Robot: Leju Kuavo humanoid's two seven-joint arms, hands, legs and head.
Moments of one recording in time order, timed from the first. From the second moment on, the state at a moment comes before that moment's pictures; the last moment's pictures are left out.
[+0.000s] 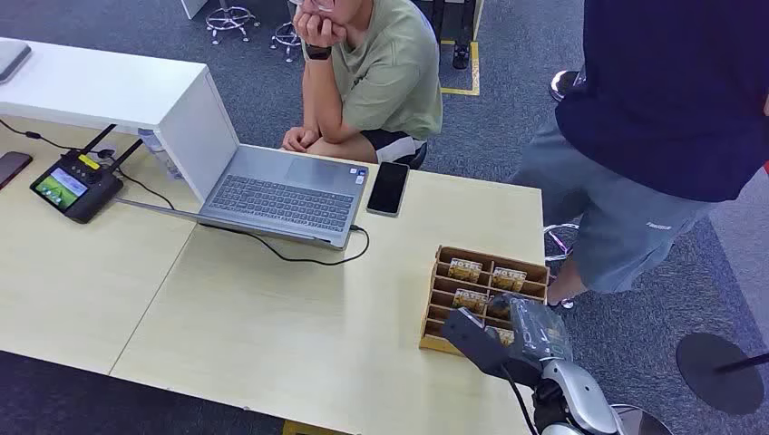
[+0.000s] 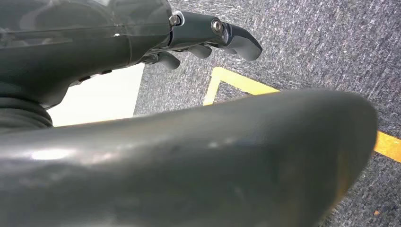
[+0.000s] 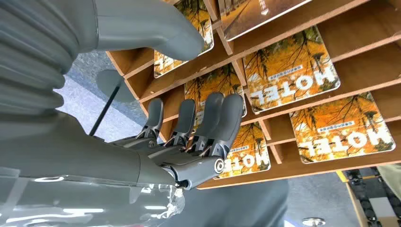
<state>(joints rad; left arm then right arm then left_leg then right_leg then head) -0.10 0.19 -0.84 -0.22 1.12 0.36 0.12 -0.10 -0.35 0.56 -1.79 0.85 0.11 0.62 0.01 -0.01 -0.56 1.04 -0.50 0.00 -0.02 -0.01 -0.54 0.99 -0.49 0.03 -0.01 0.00</state>
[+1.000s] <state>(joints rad) -0.10 0.19 -0.84 -0.22 1.12 0.36 0.12 -0.10 -0.37 0.56 -1.78 0.82 0.13 0.64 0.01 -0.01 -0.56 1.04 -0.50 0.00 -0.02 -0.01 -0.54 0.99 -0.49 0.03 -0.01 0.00</state>
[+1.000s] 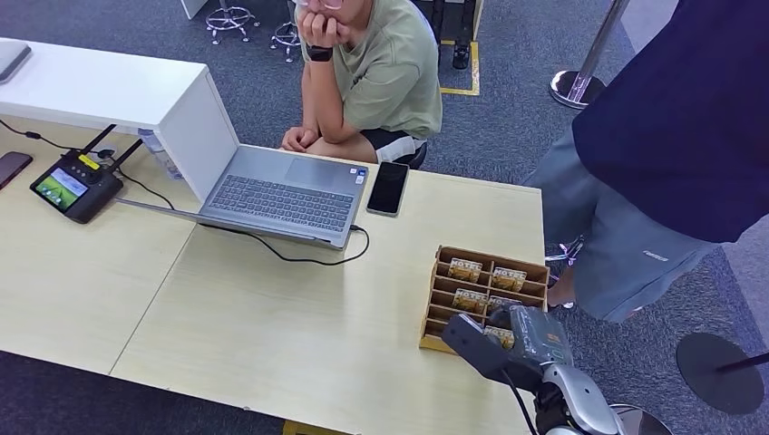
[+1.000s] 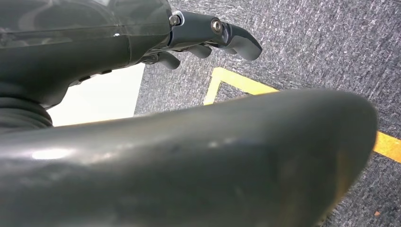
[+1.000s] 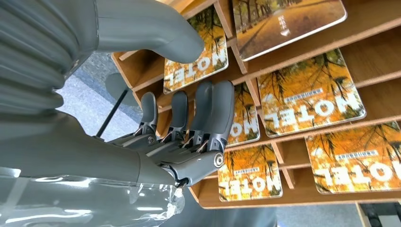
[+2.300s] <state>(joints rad) -0.10 0.19 -0.84 -0.22 1.12 0.35 0.11 -0.11 -0.38 0.57 -1.75 0.81 0.12 0.65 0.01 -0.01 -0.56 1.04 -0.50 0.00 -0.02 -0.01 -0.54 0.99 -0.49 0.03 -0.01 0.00</state>
